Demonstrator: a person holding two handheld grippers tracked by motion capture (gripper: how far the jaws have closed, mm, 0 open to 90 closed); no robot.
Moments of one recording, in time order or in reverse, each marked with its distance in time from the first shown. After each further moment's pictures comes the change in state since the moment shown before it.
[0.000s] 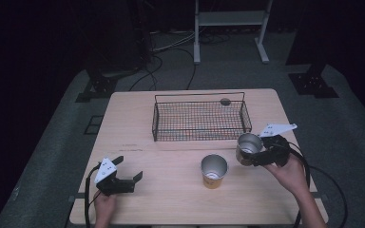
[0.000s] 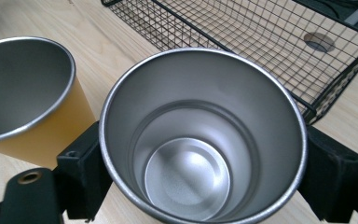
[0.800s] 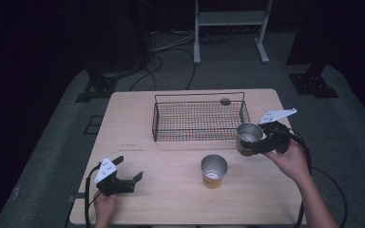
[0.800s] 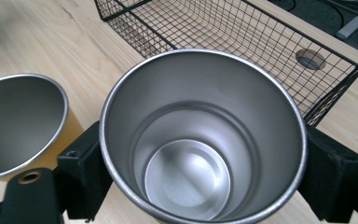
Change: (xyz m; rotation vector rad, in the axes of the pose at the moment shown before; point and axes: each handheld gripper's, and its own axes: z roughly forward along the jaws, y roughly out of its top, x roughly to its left) left arm 0.000 0.000 0.000 0.002 -0.001 0.002; right arm -0.018 0.031 -0.005 0.013 0.018 -0.006
